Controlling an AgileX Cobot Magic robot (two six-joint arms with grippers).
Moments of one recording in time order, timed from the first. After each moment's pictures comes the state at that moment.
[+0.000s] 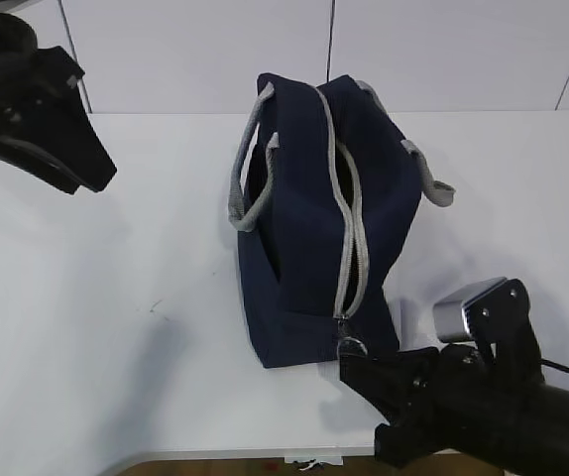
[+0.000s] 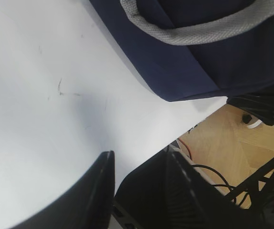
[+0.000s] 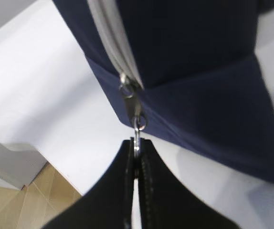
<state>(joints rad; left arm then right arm) -0.29 1.56 -1.39 -0.47 1.23 0.22 0.52 1.75 -0.26 -0.32 -1.01 0.40</state>
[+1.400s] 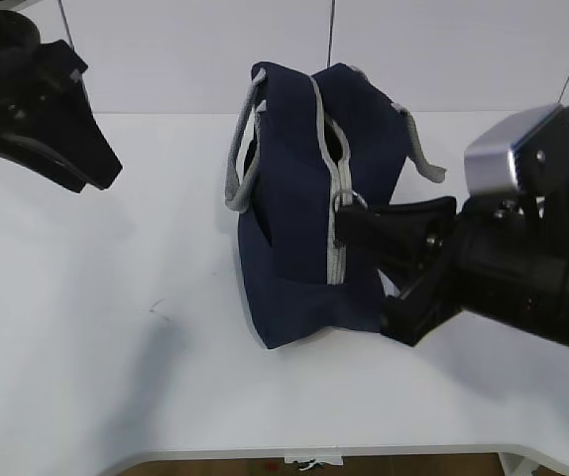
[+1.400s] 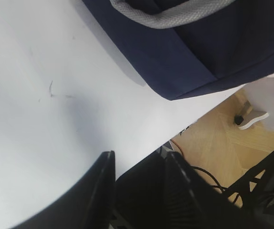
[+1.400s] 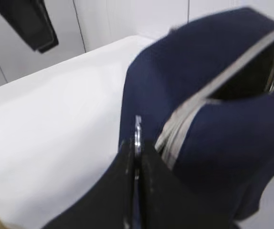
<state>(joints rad) -0.29 1.56 -1.39 -0.49 1.23 0.22 0.52 1.32 -0.48 -0.47 -0.59 0.40</state>
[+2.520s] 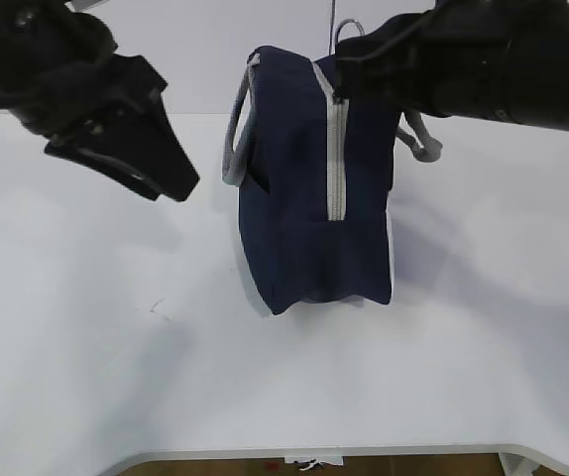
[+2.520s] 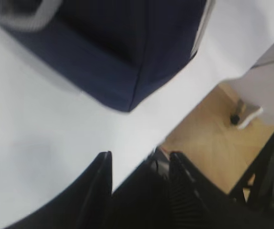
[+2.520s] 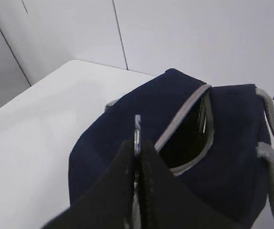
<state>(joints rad) -0.48 1.56 -1.39 -0.50 1.13 0.22 0.52 1.37 -0.95 -0.47 -0.07 0.57</state>
